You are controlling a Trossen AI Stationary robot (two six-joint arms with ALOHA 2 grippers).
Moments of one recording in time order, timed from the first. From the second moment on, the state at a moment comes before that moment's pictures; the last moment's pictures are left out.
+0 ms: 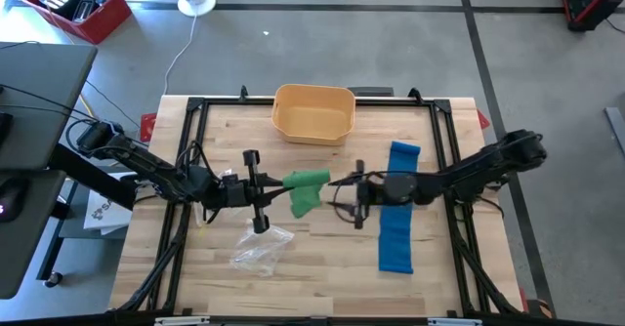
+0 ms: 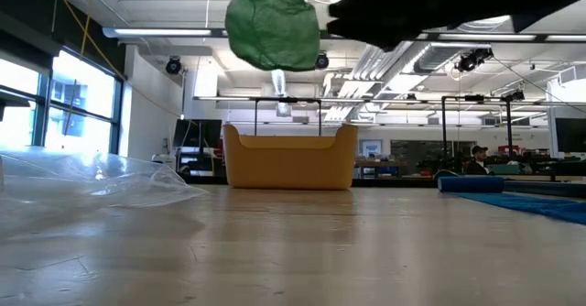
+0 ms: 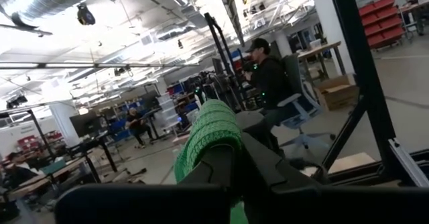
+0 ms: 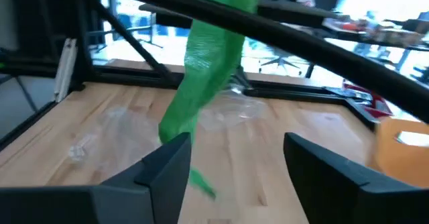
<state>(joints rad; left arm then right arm) -0.42 1.21 0.77 0.75 -0.50 0.51 0.24 1.51 0.67 0.69 0.26 -0.11</state>
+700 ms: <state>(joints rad) -0.42 1.21 0.77 0.71 -0.51 0.51 0.22 1.50 0.90 0.20 0.21 0.13</state>
